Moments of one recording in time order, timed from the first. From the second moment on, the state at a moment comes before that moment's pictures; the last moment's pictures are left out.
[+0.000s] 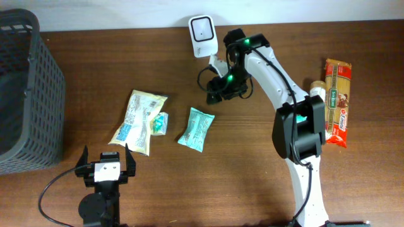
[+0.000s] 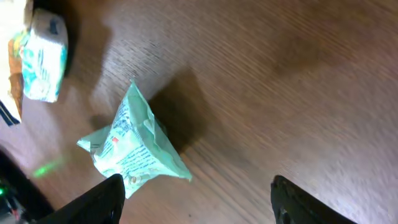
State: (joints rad) left arm 0.11 0.01 0.04 -0.13 -0.03 0.27; right arm 0.32 2.40 2.15 -1.31 -0.49 -0.19
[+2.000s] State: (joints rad) left arm 0.11 0.01 0.04 -0.13 -0.03 0.27; right arm 0.39 1.83 1.97 -0.74 0.11 0.28
